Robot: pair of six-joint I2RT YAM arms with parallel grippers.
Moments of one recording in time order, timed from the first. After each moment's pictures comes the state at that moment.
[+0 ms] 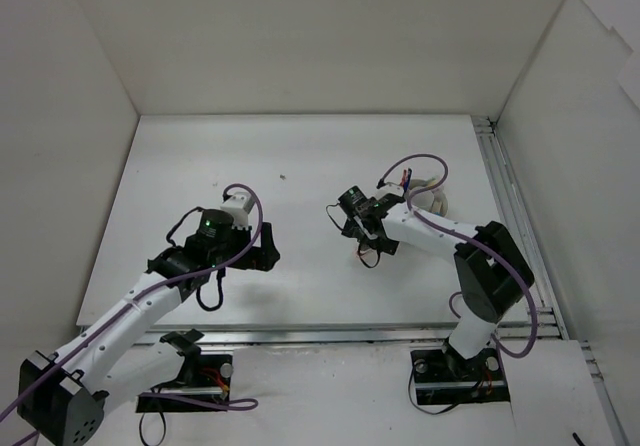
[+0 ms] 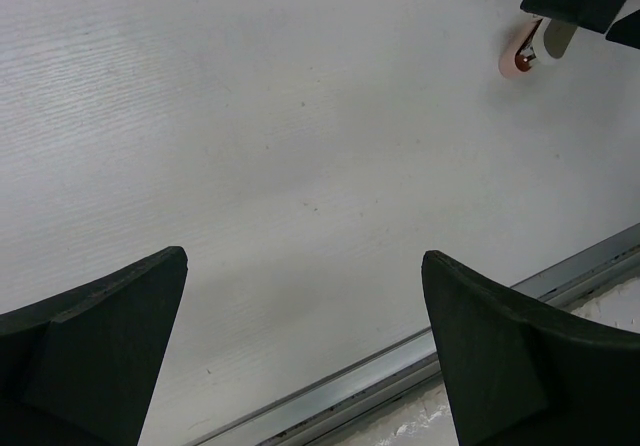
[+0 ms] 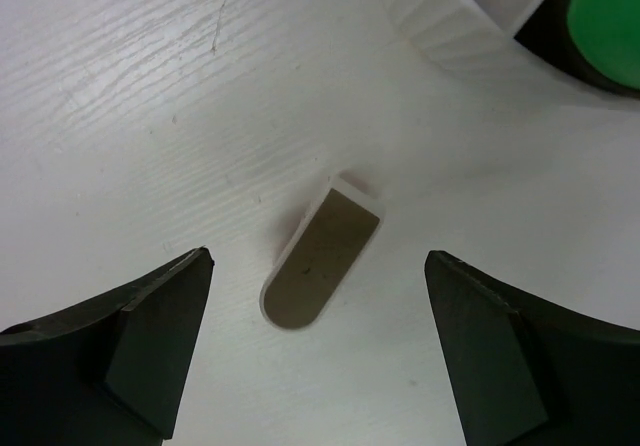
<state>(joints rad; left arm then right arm) -0.53 0.94 0.71 -0.47 0.08 -0.39 0.68 1.66 1.08 -0.67 0.47 1.05</state>
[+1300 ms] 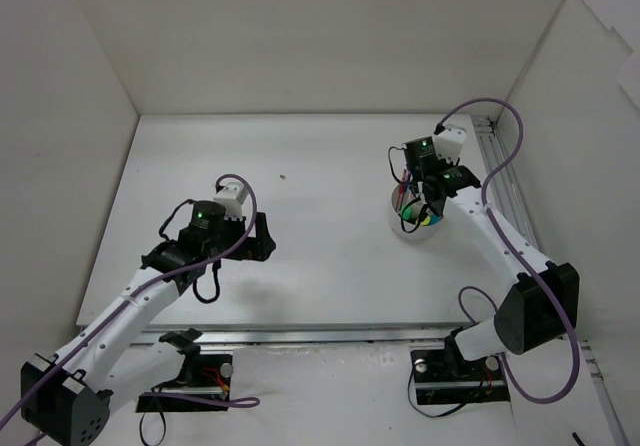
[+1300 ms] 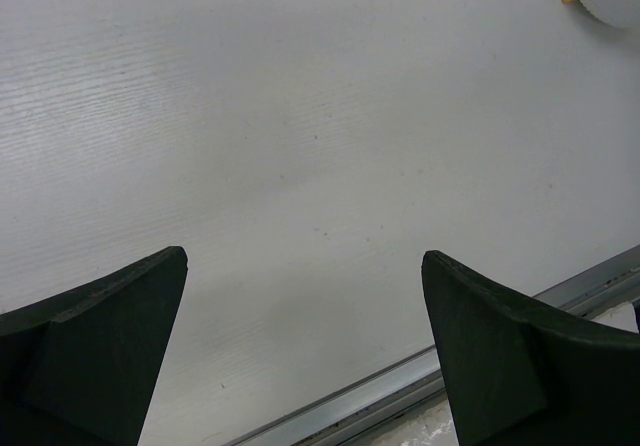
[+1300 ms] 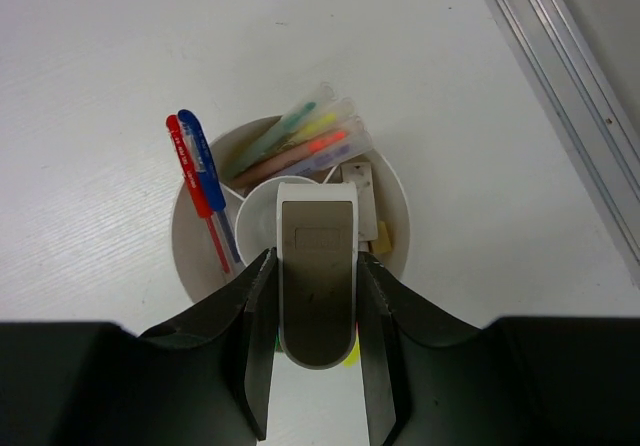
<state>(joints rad) -0.46 0.96 0.77 -0.47 0.10 -0.36 0.37 1.42 1.23 -0.65 0.66 0.56</state>
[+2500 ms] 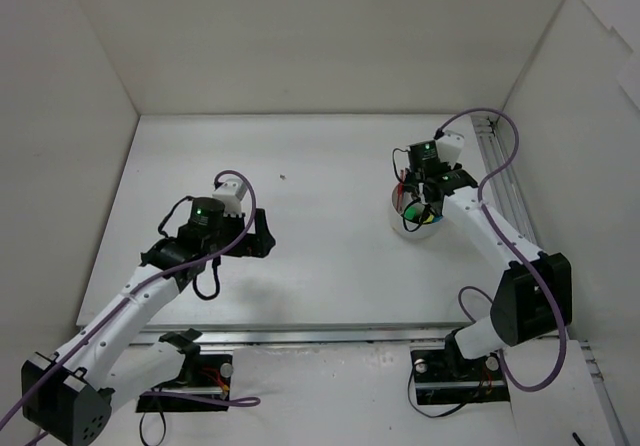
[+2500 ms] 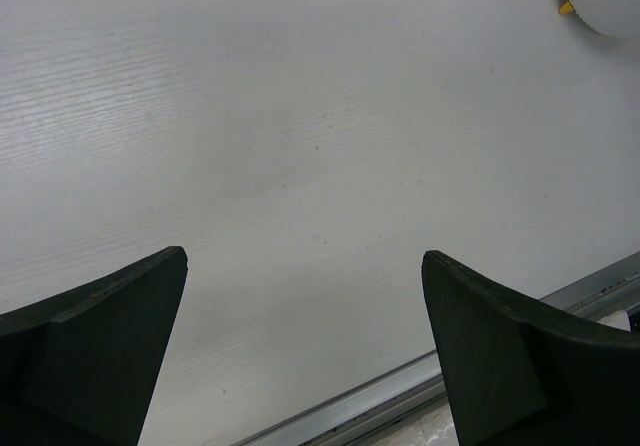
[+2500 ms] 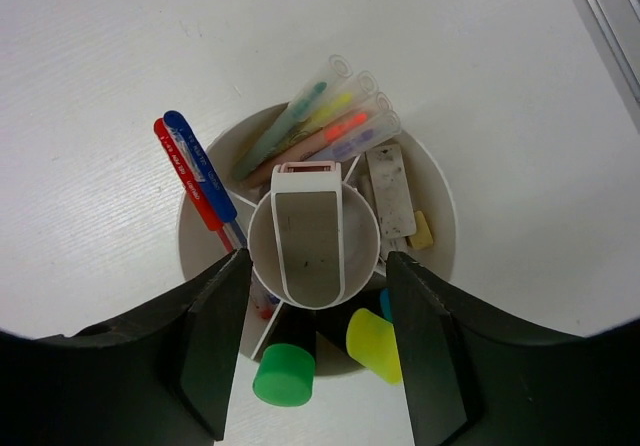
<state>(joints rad) -0.45 0.97 0.79 -0.48 0.10 -0.36 0.29 1.48 1.16 -0.52 0.52 0.56</state>
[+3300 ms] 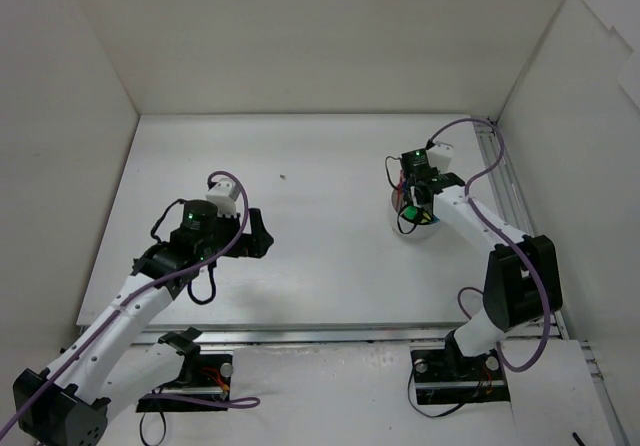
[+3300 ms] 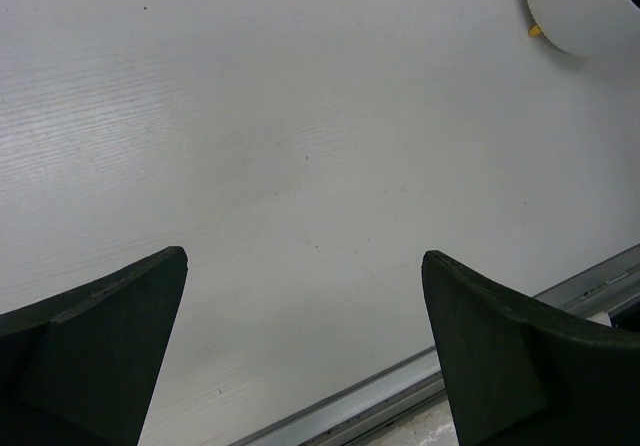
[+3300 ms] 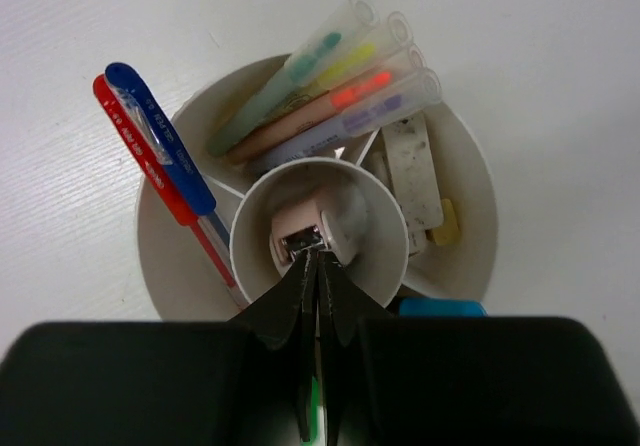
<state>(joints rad) -0.45 0.90 0.79 -0.48 0.10 -0.36 0.30 1.54 1.10 -0.50 0.49 0.57</state>
